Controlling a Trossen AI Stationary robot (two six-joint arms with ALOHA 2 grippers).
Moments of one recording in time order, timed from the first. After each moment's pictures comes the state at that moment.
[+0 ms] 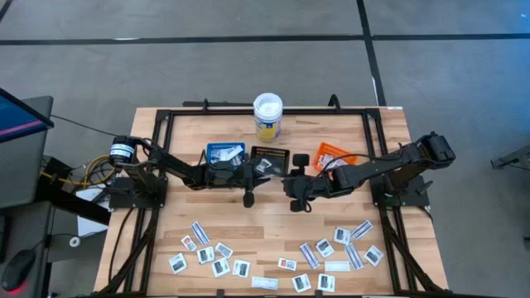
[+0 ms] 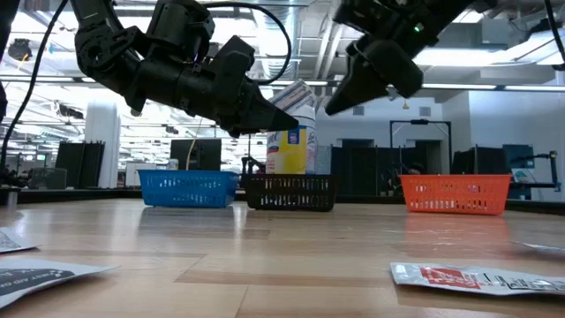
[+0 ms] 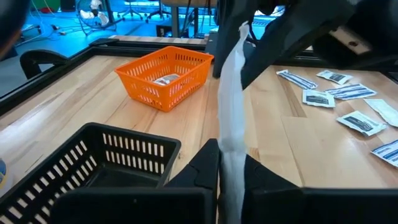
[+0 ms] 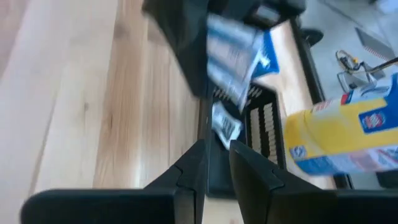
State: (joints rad) left arm -0.04 1.58 0.60 0.91 -0.13 0.00; right arm 0.22 1.54 0.97 -0.24 0.55 -0.15
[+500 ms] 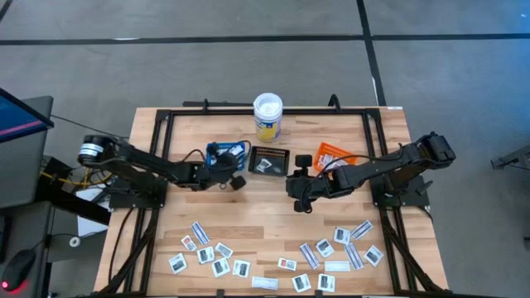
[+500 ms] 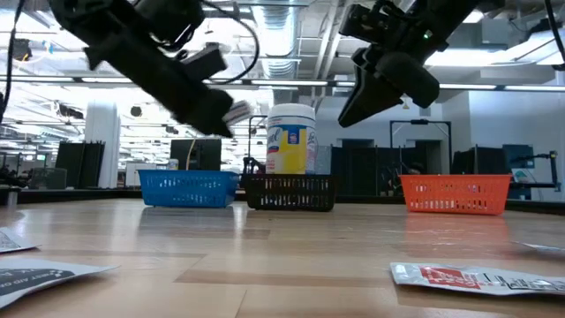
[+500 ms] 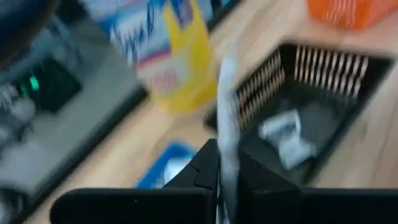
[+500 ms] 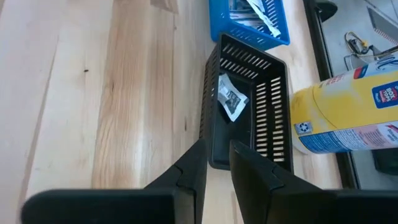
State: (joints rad) left arm -0.09 1.28 0.60 0.22 -0.81 -0.08; right arm 0.23 1.54 0.97 -0.34 0.55 -0.11
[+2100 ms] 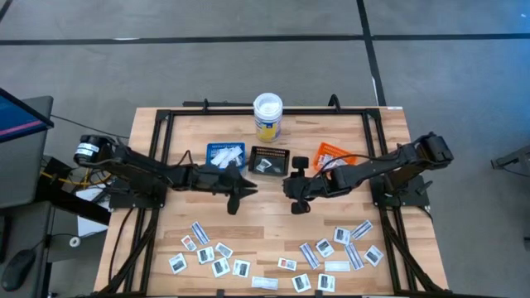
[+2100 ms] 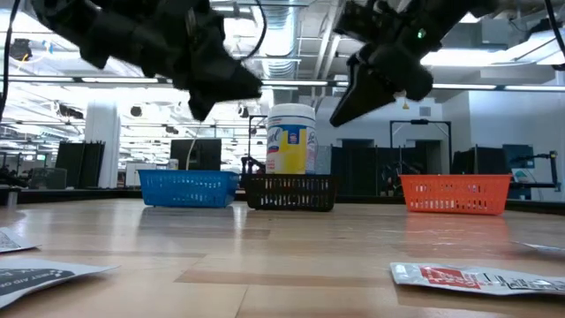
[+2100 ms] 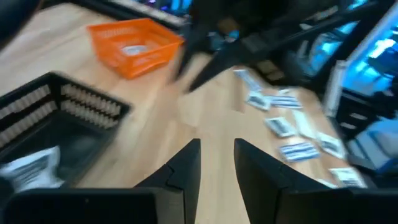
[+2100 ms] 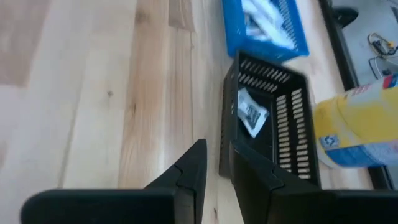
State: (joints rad) left arm -0.15 1.24 0.54 0.55 -0.12 -0.32; right arm 0.21 1.56 0.97 -0.28 0.47 -0.09
